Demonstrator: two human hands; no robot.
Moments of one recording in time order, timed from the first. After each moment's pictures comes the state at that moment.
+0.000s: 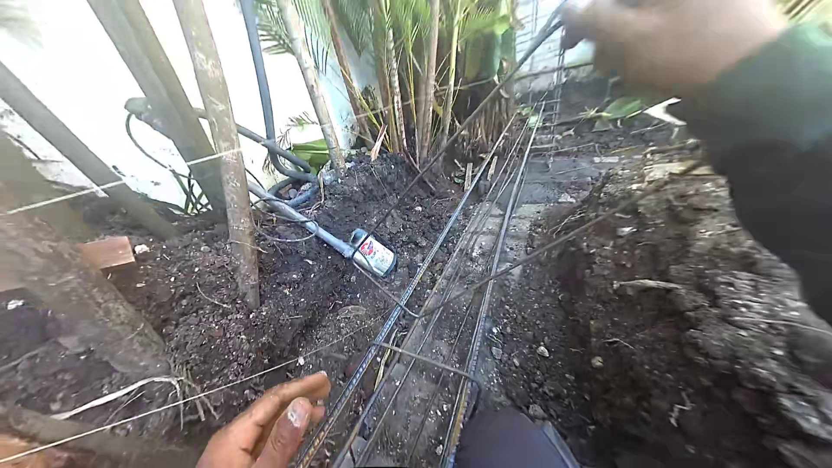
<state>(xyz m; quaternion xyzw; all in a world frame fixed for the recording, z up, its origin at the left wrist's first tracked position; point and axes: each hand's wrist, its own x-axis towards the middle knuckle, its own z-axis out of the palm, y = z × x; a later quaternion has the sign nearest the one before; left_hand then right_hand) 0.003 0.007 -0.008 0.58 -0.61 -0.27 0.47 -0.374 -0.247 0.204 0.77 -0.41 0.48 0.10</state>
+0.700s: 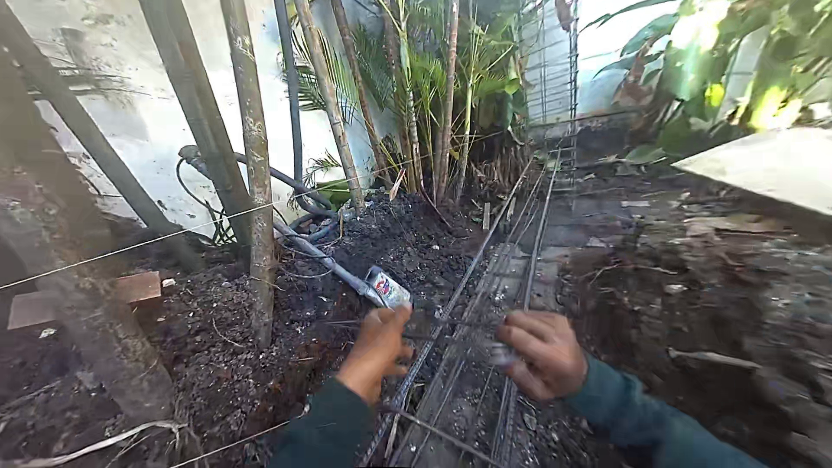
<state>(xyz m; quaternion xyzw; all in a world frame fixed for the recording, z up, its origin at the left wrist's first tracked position) -0.058 -0.180 0.021 0.66 -0.43 -0.43 0.43 -0.300 -0.272 -0.057 0.81 -0.08 0.54 0.20</state>
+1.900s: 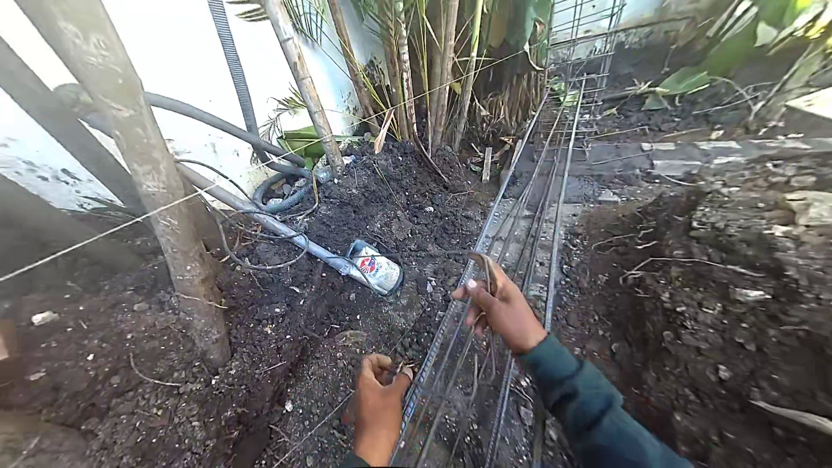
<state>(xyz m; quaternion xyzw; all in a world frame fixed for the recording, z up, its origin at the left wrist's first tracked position) -0.056 -0.304 -0.121 0.73 -0.37 -0.33 0.47 -0.259 -0.434 -0.067 0.58 -0.40 0.45 -0.55</state>
